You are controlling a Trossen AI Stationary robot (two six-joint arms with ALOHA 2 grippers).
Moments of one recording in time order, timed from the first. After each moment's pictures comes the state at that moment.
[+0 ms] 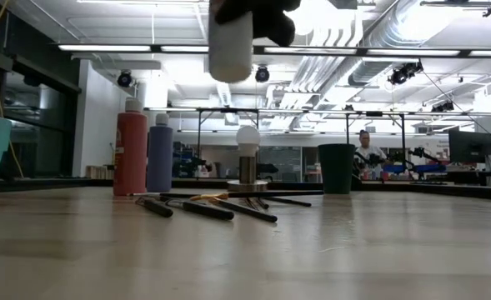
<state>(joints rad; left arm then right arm) -0.20 1.29 1.57 -0.85 -0.22 -0.22 0.14 1.70 1.44 -0.38 0.10 0.27</state>
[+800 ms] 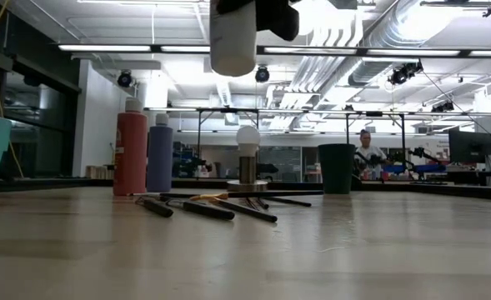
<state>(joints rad) -0.17 1.47 1.64 -0.80 -0.14 -0.18 0.18 1.70 1.46 -0.42 0.13 0.31</state>
